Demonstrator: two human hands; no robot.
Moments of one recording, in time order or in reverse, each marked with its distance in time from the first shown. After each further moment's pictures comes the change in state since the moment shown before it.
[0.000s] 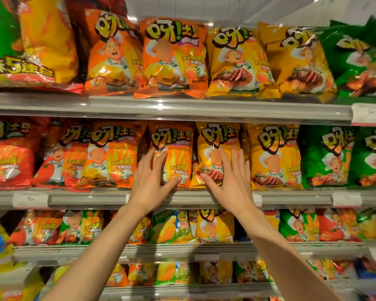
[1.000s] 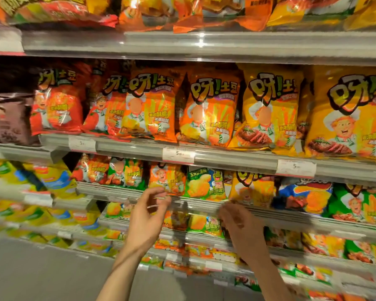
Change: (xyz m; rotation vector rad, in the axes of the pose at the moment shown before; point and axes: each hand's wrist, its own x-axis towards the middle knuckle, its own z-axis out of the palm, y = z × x) left_hand -0.183 -0.032 -0.009 -0.599 0.073 -0.601; right_hand -0.175 -0.029 0.045 0.831 -0.453 0.372
